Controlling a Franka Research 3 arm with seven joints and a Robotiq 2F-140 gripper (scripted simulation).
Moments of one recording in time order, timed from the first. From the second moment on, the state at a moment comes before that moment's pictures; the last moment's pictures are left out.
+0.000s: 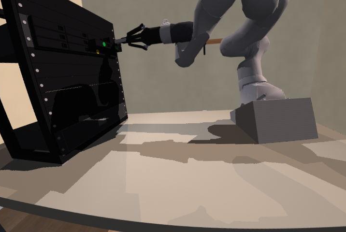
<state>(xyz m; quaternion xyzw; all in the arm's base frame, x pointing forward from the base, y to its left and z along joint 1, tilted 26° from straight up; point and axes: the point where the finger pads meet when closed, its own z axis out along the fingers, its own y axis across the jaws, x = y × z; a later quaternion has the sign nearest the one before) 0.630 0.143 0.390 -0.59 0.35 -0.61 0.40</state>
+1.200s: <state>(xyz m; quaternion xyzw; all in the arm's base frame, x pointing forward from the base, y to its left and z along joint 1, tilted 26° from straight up) 0.646 0.143 0.391 -0.59 0.35 -0.61 0.40</state>
